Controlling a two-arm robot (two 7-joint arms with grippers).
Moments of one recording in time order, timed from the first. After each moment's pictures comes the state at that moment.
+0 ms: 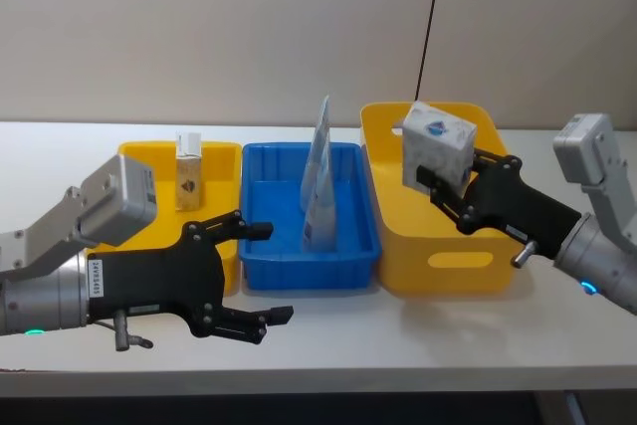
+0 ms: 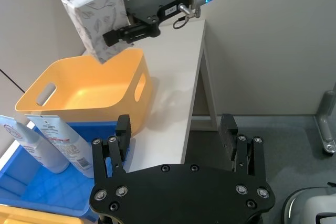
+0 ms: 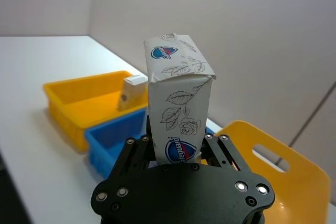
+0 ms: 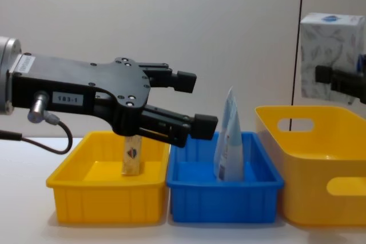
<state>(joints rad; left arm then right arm) -0.43 0.62 0.49 -1.70 -0.40 0.05 -0.94 0.35 0.67 -0.44 -1.49 0.49 -0.17 0.45</state>
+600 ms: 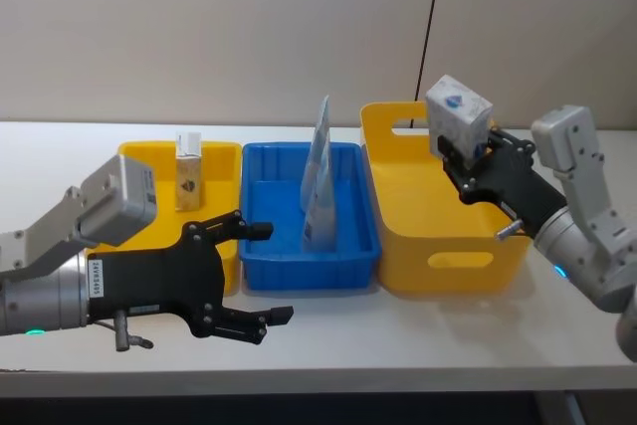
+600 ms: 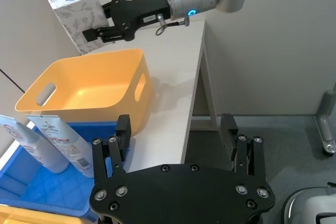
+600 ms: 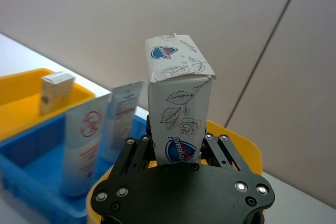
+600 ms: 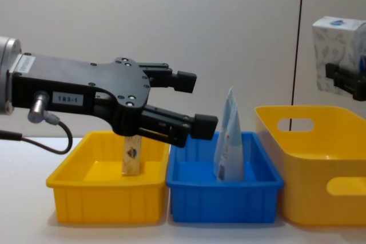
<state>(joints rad) -0.43 0.62 0.49 -1.70 -0.40 0.05 -0.94 0.36 0.56 -0.43 -1.44 0.32 -0.14 0.16</state>
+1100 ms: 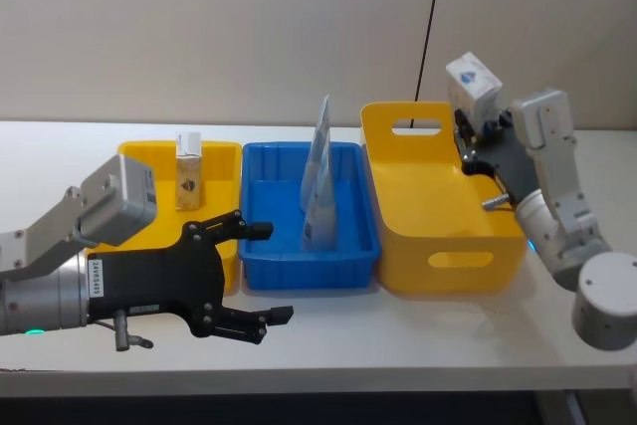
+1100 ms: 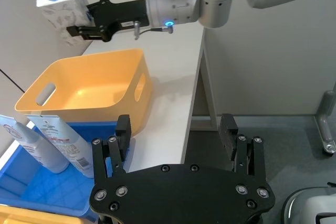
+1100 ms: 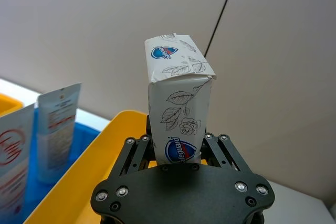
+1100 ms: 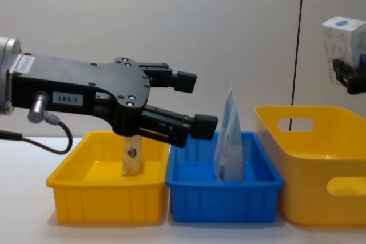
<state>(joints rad) -0.43 0.62 0.49 -1.70 -0.40 0.05 -0.94 0.45 0.42 -0.43 -1.29 0.18 -0.13 -0.07</state>
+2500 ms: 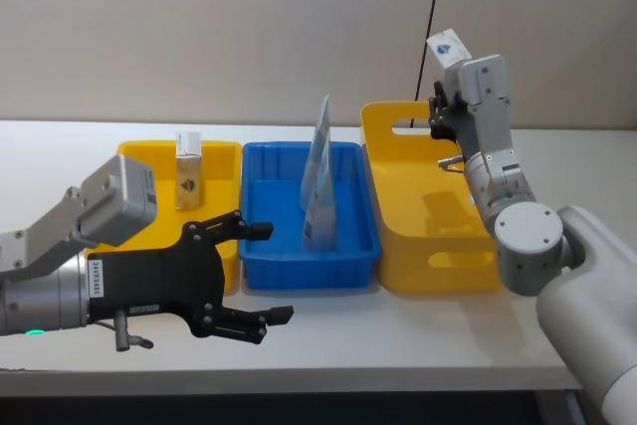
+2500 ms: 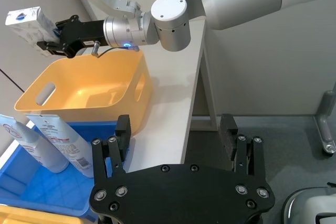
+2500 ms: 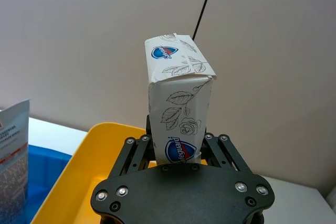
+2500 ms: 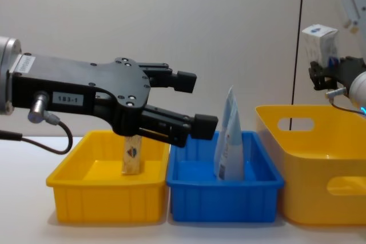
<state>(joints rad) -0.43 0.62 0.49 -1.70 -0.40 0.05 -0.94 0.72 0.18 -0.43 -0.81 0.07 -0.19 -0.20</state>
